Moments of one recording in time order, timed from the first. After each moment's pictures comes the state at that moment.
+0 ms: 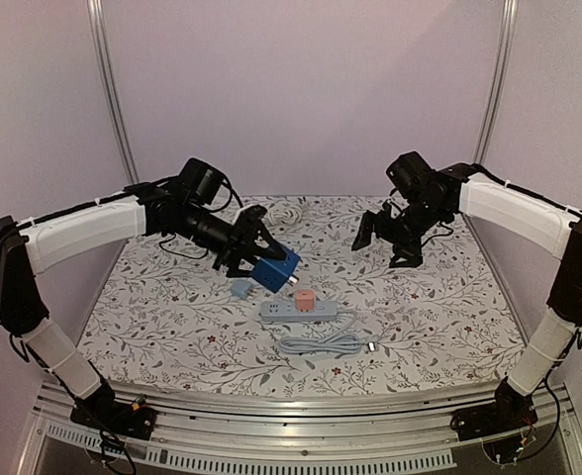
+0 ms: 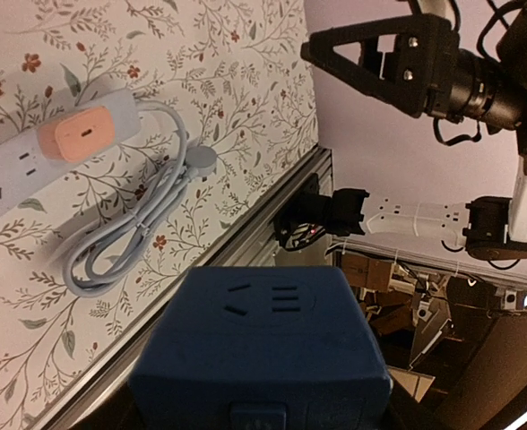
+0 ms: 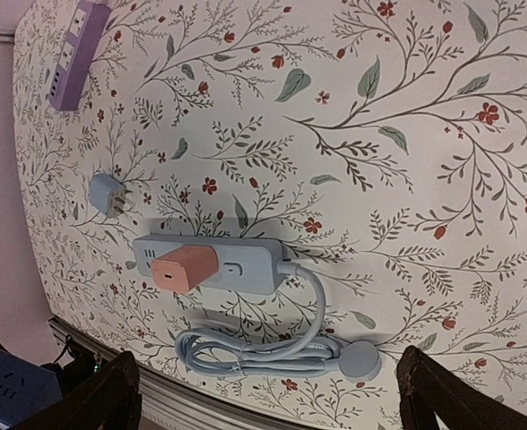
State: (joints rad) left arm -0.64 1.63 1.35 -0.62 0.84 -0.76; right arm 0.57 1.72 1.53 -0.93 -0.24 0.78
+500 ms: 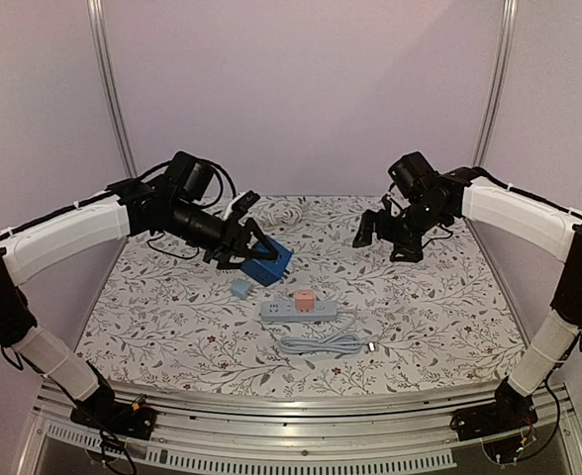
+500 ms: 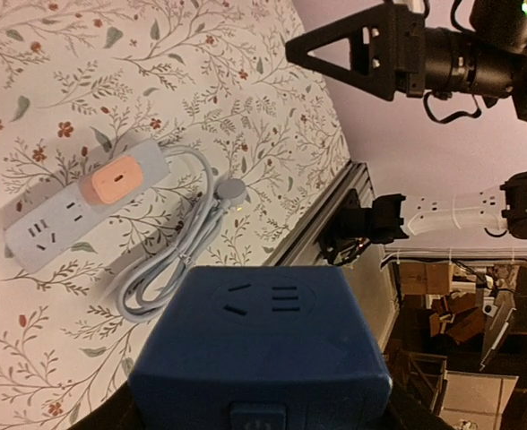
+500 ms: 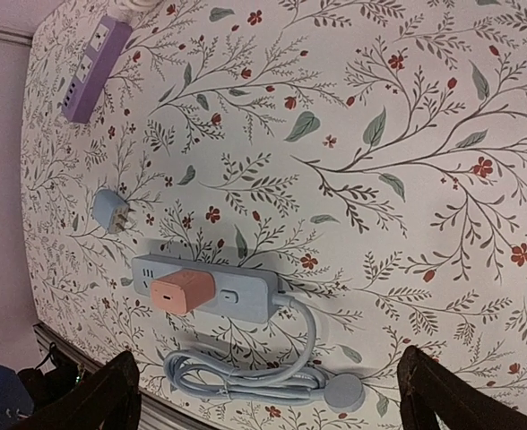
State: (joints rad) left arm -0.66 1.51 1.31 -0.58 0.72 -0.60; right arm 0.57 1.68 1.48 -0.83 -0.19 0.72
